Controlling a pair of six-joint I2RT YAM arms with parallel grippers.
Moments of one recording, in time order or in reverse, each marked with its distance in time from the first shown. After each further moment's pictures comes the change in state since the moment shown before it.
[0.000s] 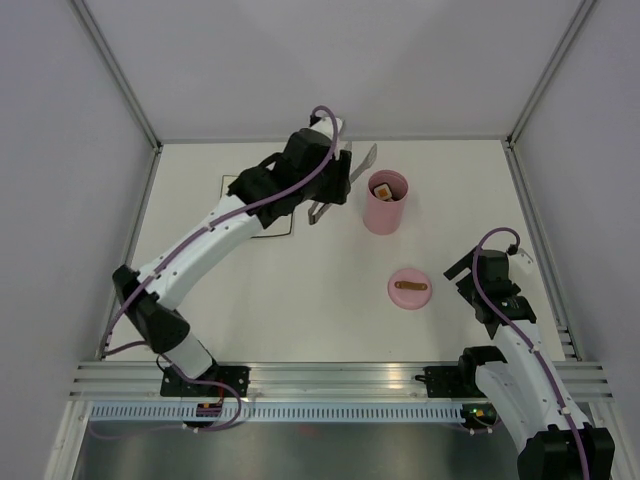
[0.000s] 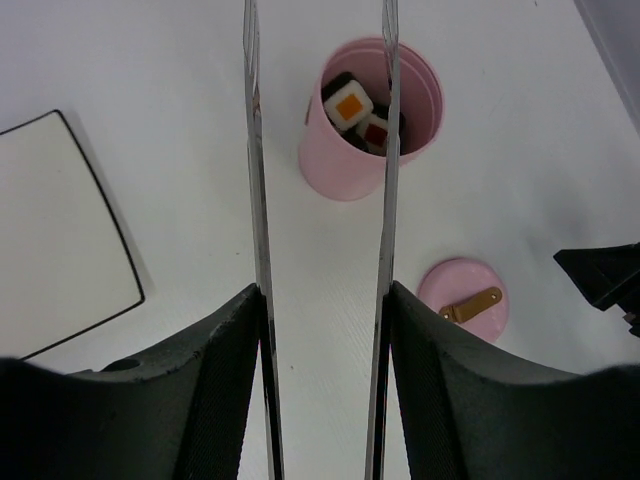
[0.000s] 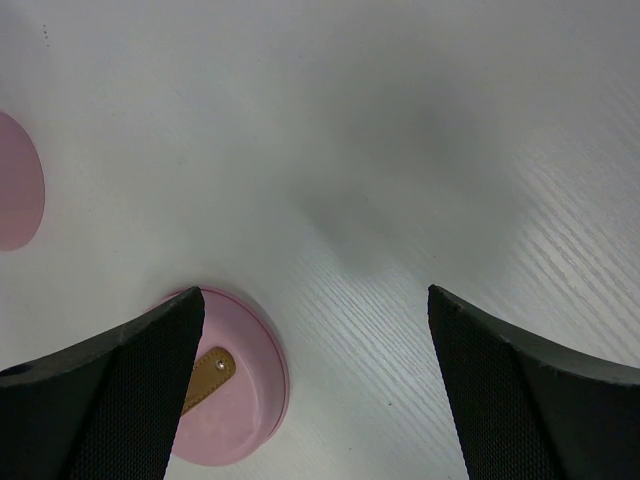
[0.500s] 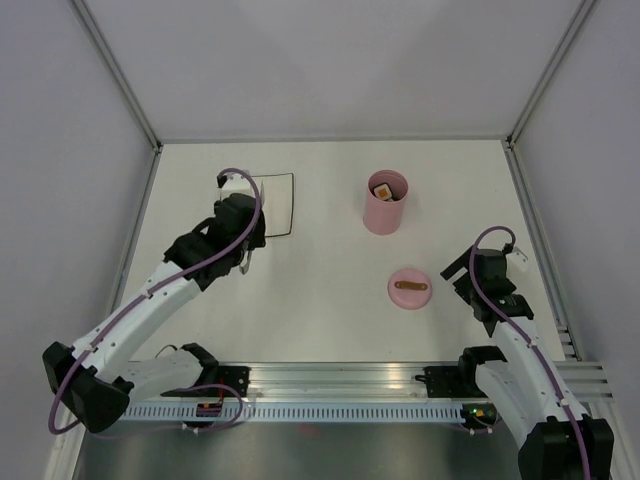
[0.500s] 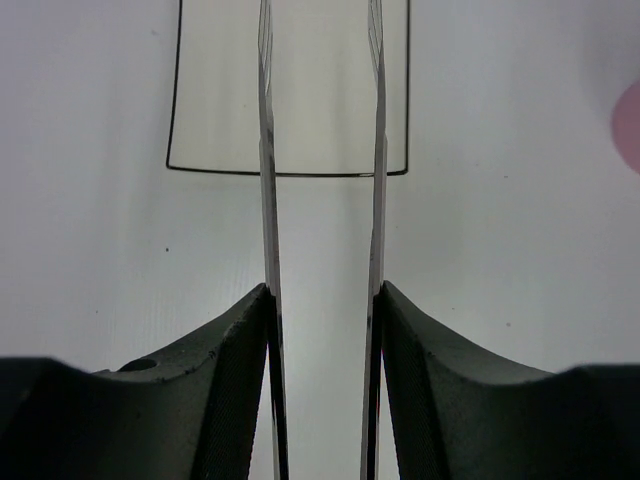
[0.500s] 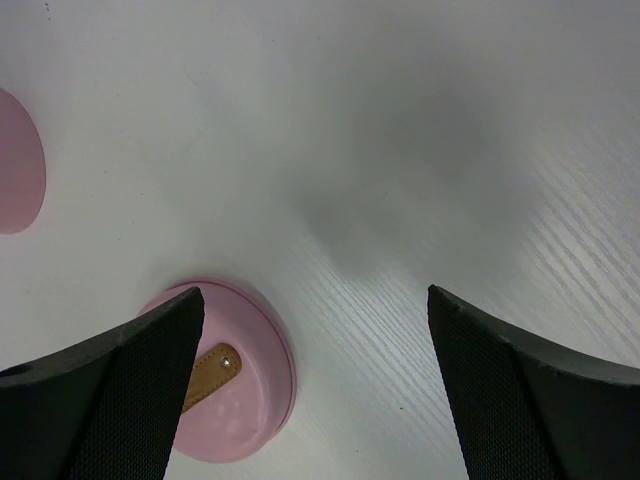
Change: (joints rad) left arm 0.150 -0.563 -0.688 0.027 -0.357 -0.097; right arm 0.000 0.029 -0.016 0.044 -0.039 -0.010
